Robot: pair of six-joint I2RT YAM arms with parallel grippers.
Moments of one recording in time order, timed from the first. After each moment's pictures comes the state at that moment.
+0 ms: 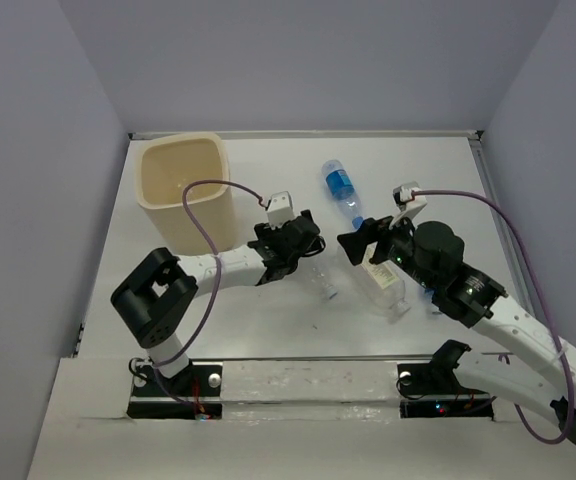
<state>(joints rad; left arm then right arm) -0.90 1.63 0.94 -0.05 -0.64 -0.89 0.77 0.82 0.81 -0.18 0.18 0.36</state>
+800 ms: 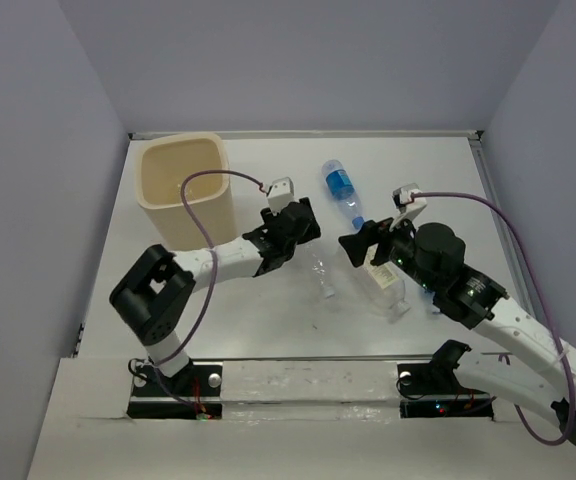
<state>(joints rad) -0.82 1.73 1.00 0.08 -0.52 -0.81 0.77 0.82 0.80 -0.18 0.16 0.34</state>
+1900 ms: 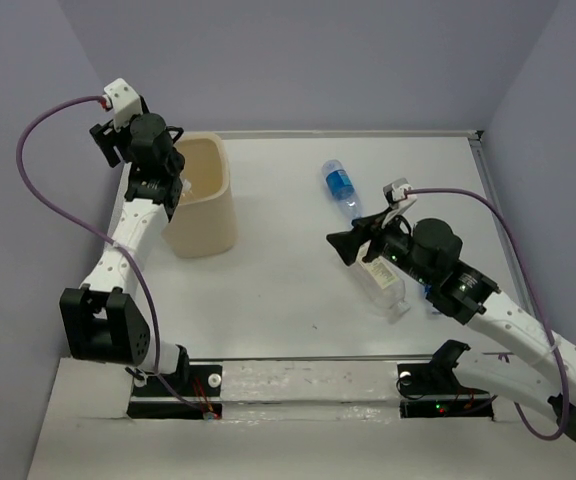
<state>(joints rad) -0.12 1.43 1.31 0.22 -0.98 0.01 0.77 0.85 0.80 -0.05 0.01 0.32</state>
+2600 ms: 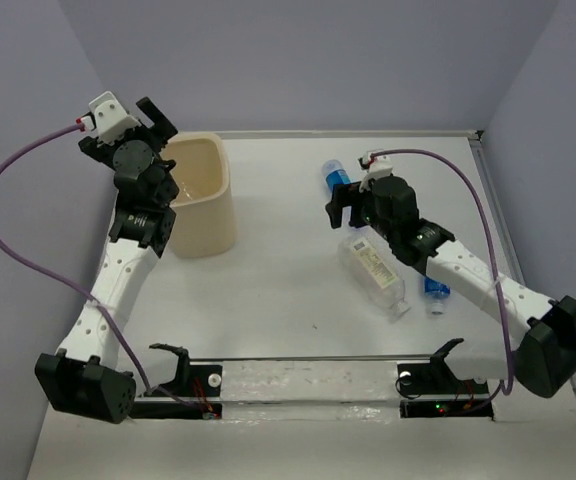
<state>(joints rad) -0.21 1.16 1.17 0.26 -0.77 -0.13 0.65 1.23 0.97 -0.06 0.20 0.25</state>
